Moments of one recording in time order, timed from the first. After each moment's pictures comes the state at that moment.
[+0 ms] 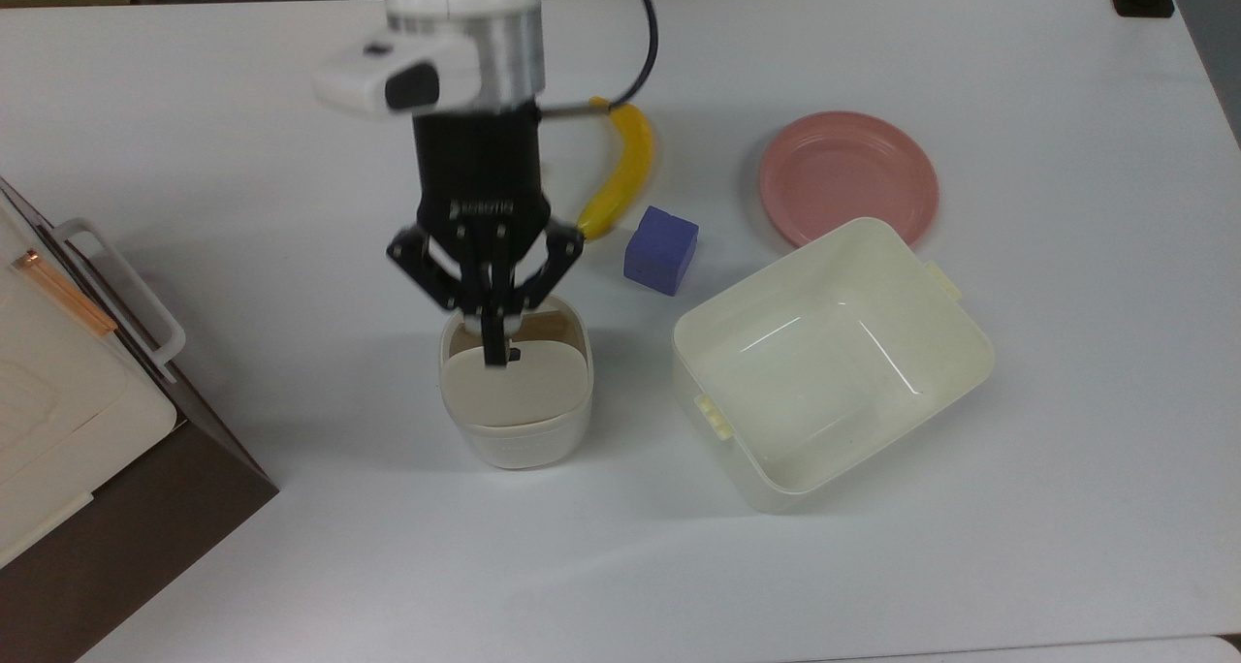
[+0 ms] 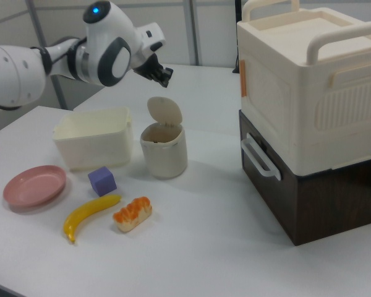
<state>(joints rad) 0.02 0.41 -0.01 -1.44 0.05 2.55 -0.01</state>
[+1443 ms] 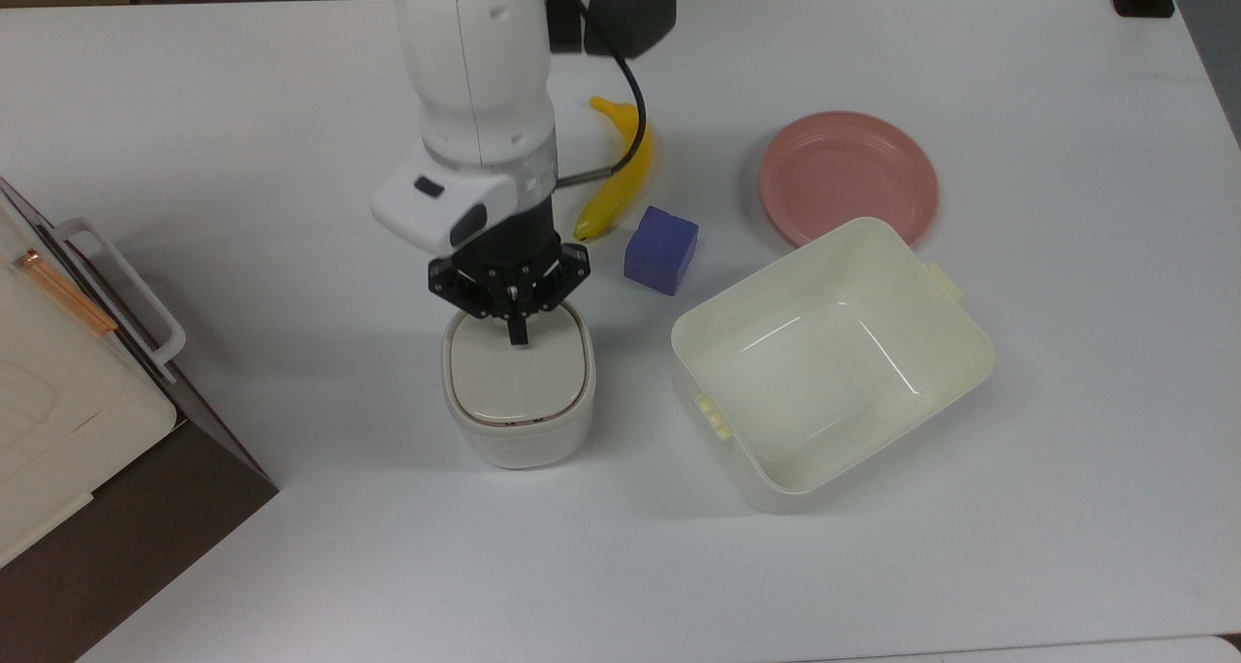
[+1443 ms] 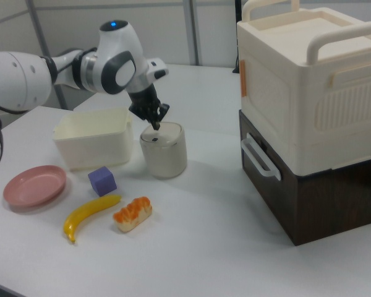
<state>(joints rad) 0.03 0.46 -0.02 -1.44 0.02 2.18 -0.14</state>
